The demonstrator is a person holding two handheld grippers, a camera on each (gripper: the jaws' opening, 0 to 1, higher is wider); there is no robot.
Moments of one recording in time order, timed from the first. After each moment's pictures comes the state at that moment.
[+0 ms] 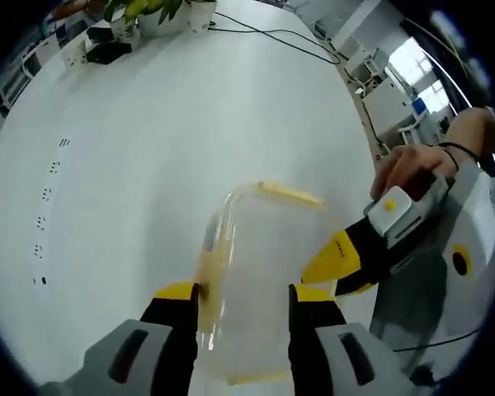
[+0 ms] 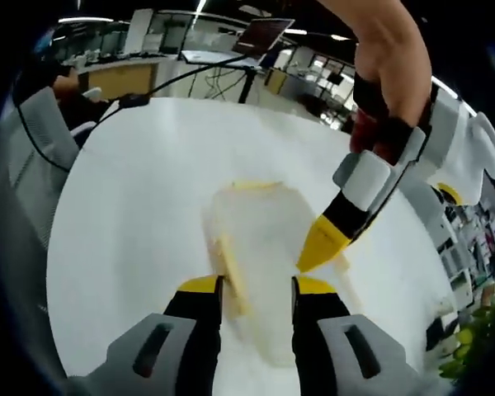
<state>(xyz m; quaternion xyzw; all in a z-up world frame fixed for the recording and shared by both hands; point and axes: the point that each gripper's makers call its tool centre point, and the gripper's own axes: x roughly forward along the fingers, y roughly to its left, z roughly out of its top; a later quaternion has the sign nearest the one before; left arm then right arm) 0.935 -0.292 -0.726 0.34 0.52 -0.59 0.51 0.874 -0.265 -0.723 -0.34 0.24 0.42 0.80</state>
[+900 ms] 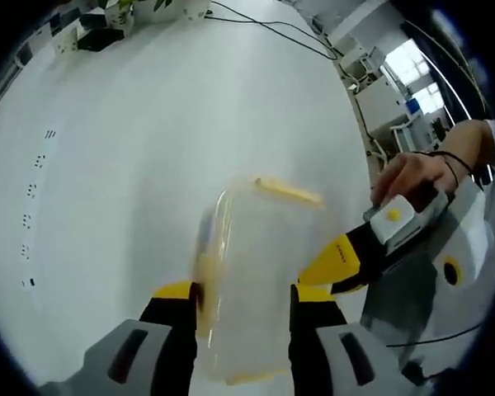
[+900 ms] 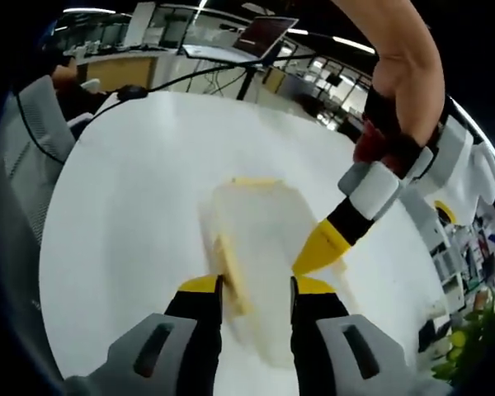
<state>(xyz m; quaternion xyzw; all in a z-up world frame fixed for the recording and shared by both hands) 0.935 -0.293 -0.733 0.33 0.55 -0.60 0.48 0.876 -0.267 -0.725 -0.37 0.23 0.41 0.80</state>
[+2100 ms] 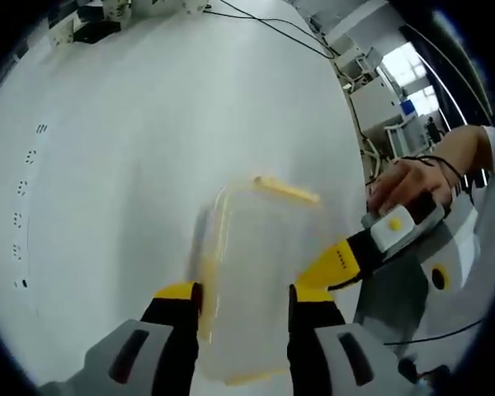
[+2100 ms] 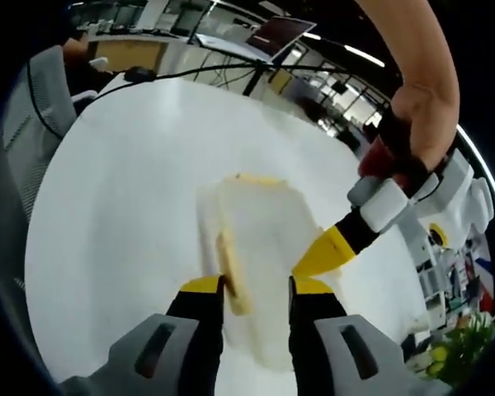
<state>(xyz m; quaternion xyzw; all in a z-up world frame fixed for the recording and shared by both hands) 0.944 -0.296 -0.733 0.33 0.57 -0.60 0.46 0.875 -0.269 -0.727 -0.41 0.21 0.40 0.79</state>
